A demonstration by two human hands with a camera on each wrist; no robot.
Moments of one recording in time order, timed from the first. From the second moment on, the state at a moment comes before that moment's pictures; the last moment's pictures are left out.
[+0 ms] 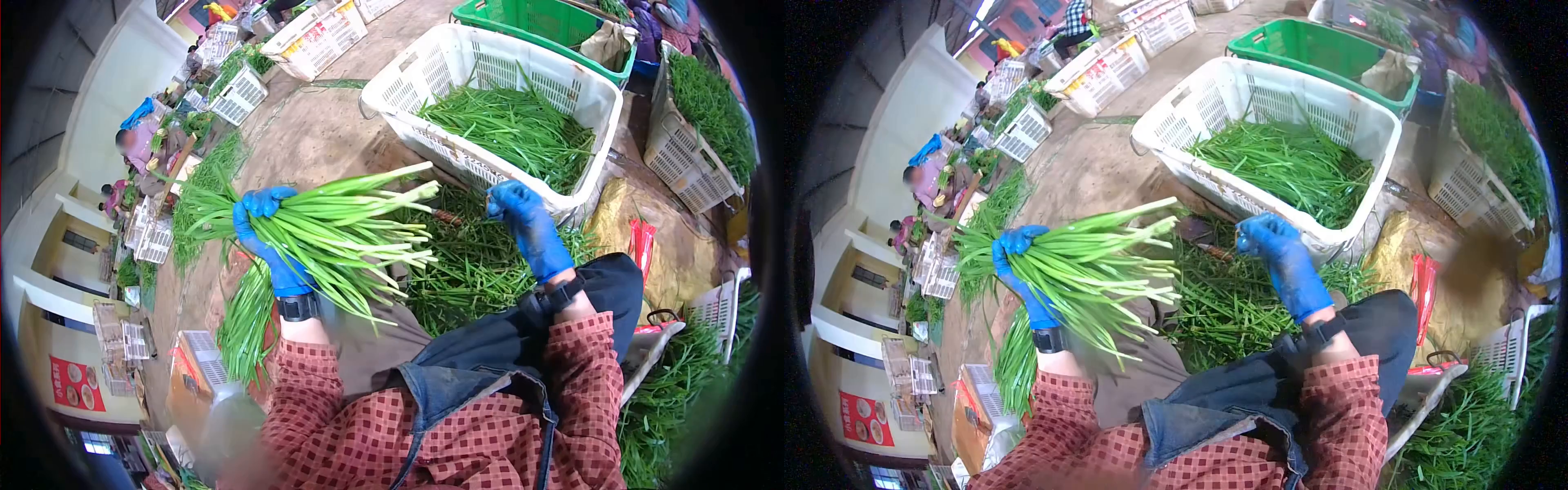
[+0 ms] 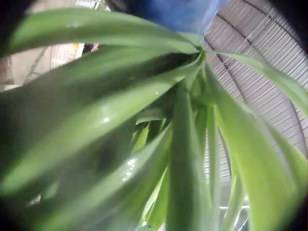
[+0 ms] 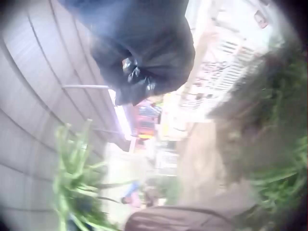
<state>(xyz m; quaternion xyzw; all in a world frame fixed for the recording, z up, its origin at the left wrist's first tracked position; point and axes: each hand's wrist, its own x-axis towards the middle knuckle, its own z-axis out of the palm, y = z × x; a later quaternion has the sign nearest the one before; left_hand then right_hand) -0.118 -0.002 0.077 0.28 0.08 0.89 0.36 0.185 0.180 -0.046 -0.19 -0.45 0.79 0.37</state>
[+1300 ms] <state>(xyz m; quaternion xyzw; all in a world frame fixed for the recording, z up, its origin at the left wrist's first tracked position) -0.097 0.014 0.084 0.29 0.11 0.88 0.35 0.137 0.141 -0.011 -0.21 -0.51 0.69 0.47</state>
